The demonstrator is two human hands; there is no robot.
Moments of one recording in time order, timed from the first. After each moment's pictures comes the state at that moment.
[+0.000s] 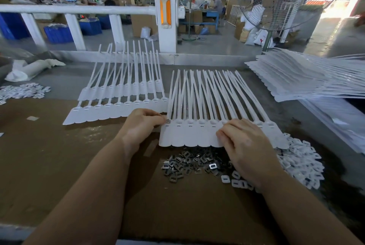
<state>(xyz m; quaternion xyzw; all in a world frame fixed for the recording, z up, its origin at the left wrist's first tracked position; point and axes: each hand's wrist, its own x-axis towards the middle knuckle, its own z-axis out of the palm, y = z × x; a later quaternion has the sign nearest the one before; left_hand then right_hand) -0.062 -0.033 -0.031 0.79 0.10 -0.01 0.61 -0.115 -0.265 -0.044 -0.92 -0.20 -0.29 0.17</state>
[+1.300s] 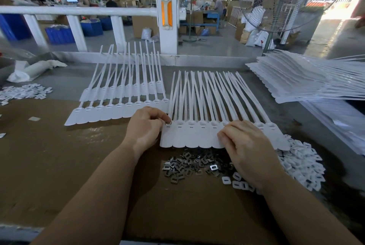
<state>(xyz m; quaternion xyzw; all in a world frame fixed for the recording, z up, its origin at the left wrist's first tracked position) -0.069 -0.044 -0.030 0.85 0.04 0.11 0.51 -0.119 -0.264 -0.040 -0.92 -0.20 -0.30 0.18</state>
